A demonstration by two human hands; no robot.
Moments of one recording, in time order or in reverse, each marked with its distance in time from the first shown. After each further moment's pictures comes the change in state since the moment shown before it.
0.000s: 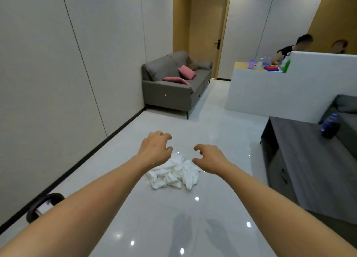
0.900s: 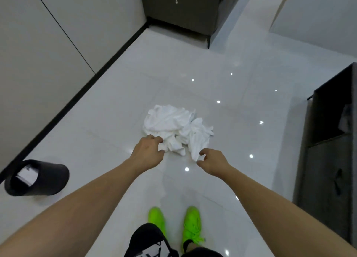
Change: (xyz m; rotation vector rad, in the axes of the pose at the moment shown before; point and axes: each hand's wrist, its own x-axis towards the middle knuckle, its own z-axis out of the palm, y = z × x) left_hand 0.332 -0.142 0.292 -0.122 -0.518 -0.375; right_hand 0.416 0.194 0.169 0.103 -0.562 0.302
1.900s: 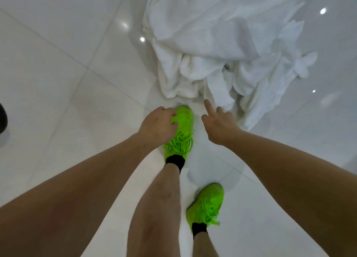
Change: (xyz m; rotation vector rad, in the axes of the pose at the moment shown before) left_hand 0.363 -0.290 0.337 -0.279 -0.527 -0.314; right_hand 0.505 0.019 0.304 -0.981 -0.536 -0.298
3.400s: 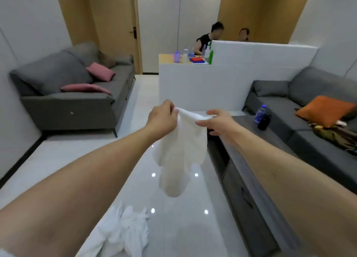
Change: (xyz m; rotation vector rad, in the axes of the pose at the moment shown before) left_hand -0.710 0.644 -0.011 0.123 0.706 1.202; right_hand -0.969 0.185 -0.012 1.641 1.610 0.443
